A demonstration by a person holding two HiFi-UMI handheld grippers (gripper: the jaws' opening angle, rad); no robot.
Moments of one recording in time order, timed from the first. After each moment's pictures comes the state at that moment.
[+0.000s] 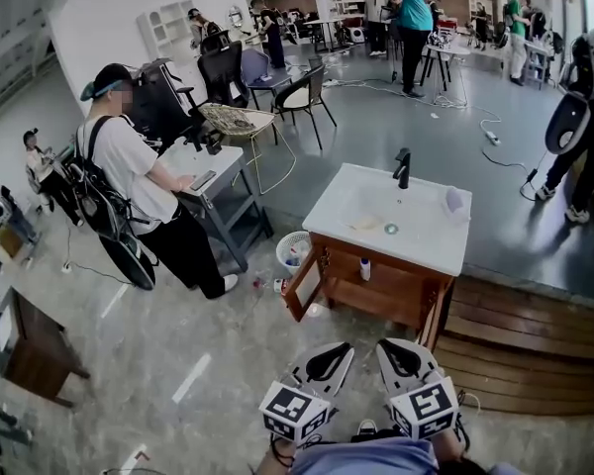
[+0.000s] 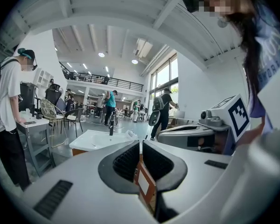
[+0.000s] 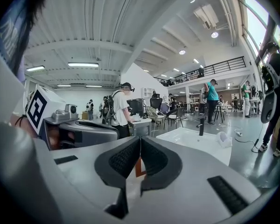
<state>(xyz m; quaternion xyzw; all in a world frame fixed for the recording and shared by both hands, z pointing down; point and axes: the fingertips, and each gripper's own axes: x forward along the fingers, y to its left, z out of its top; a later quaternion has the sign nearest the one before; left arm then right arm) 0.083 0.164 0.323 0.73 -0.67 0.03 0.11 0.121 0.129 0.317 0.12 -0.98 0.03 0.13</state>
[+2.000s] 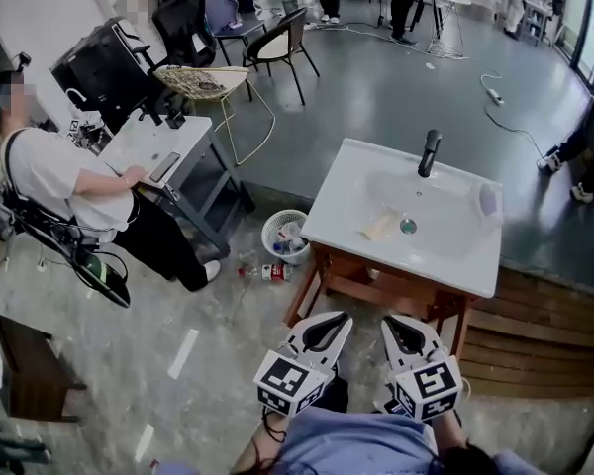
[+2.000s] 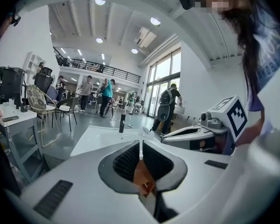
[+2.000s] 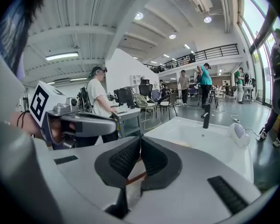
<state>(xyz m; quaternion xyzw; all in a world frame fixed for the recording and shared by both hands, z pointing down) -0.133 0.004 0.368 0.76 -0.62 0.06 0.16 -0.079 -0.028 0.376 0.17 -0.96 0.09 0.20</state>
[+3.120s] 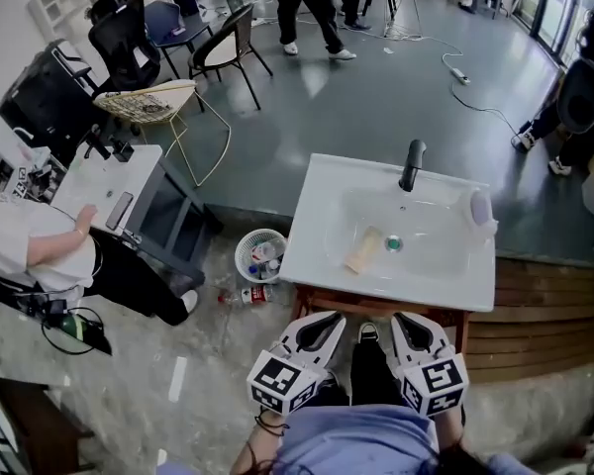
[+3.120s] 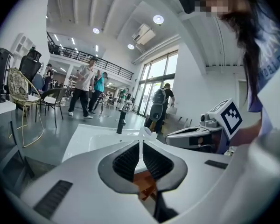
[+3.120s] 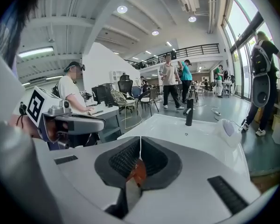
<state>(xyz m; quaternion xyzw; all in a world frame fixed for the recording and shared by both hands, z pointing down) -0.208 -0.100 0.400 0.81 -0.56 0.04 0.18 -0.120 -0.139 0.407 0.29 -0.92 0.12 0.22</state>
